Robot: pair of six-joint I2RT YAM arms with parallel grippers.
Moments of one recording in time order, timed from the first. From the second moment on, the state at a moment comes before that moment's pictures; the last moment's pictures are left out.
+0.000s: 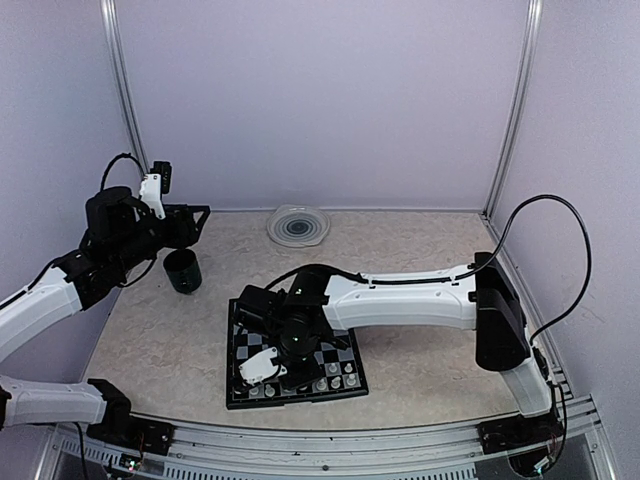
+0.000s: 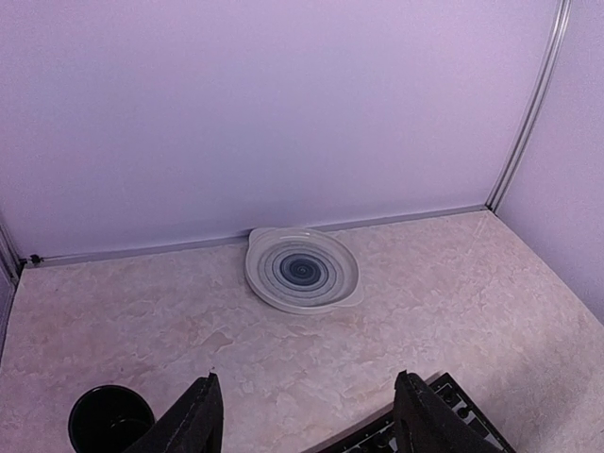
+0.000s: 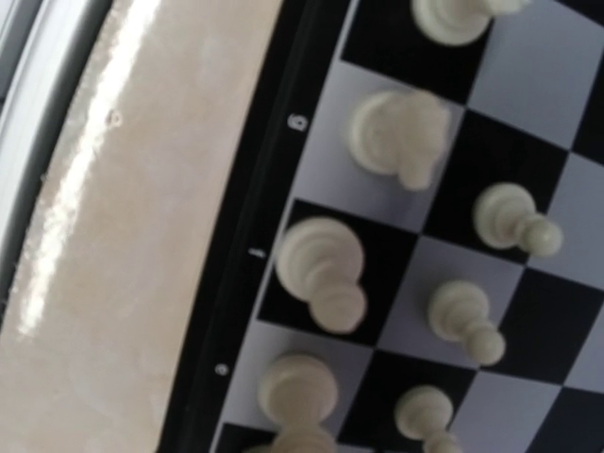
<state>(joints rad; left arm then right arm) -0.45 0.99 0.81 0.02 -0.05 -0.16 1.30 2.26 1.97 -1.06 -0.04 -0.75</state>
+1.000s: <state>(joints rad) -0.88 1.55 1.12 -0.40 -0.13 -0.33 0.69 1.75 1.37 -0.57 -0.34 -0.63</state>
